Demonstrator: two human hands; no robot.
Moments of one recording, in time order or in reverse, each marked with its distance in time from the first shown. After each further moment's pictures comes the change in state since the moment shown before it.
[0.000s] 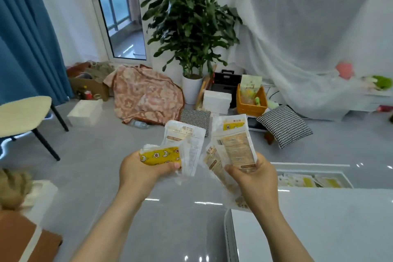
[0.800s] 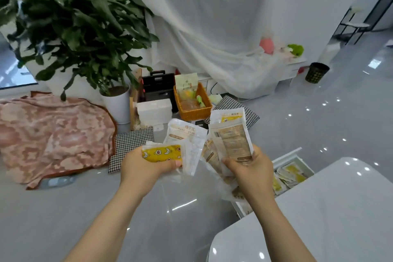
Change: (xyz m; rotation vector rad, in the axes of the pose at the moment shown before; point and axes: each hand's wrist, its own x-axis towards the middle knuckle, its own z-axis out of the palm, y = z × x) left_hand 0.306 0.079 0.306 0.255 -0.460 0.115; right_hand 0.336 0.051 -0.049 -0.012 0.397 0.183
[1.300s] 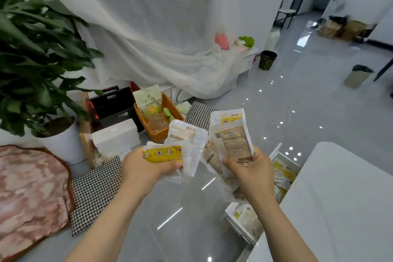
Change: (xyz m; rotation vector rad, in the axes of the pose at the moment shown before) left_hand 0.232 0.058 0.048 0.137 -0.284 0.129; right_hand 0.162 -0.012 0.077 -0.041 0.290 0.133
